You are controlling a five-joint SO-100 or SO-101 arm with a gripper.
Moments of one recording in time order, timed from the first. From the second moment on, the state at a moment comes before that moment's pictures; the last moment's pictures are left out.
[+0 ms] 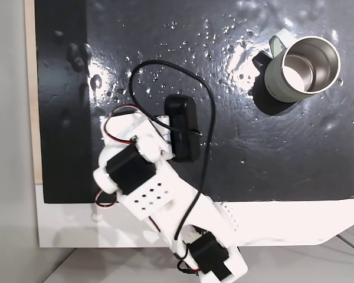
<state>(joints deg) -37.6 101.8 74.4 96.4 26.7</state>
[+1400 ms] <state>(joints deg) 28.7 73.7 37.0 96.5 -16.3</state>
